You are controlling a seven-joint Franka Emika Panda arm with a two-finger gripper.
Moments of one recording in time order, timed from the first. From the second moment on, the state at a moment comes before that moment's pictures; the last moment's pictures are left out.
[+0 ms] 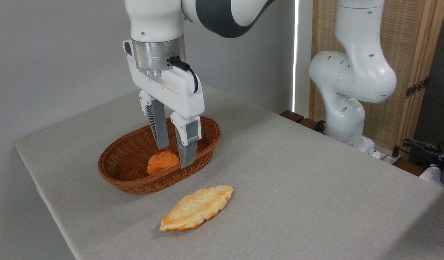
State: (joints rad) arm -0.05 -0.06 -0.01 -1.85 -0.06 1.87 0.74
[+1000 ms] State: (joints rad) arm -0.05 -0.06 0.00 -1.85 -0.06 1.85 0.74
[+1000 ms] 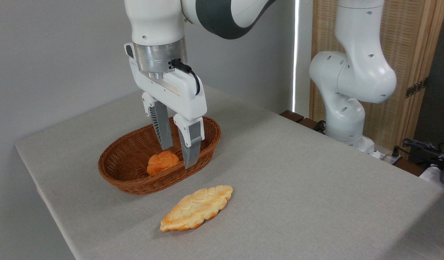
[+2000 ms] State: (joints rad) arm -0.05 -0.06 0.00 -1.86 -0.06 1.79 0.74
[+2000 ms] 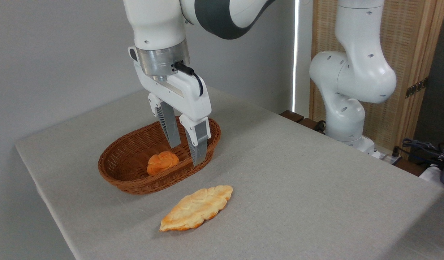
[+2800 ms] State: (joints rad) arm -0.05 0.01 0.04 -1.96 -0.06 1.96 0.79
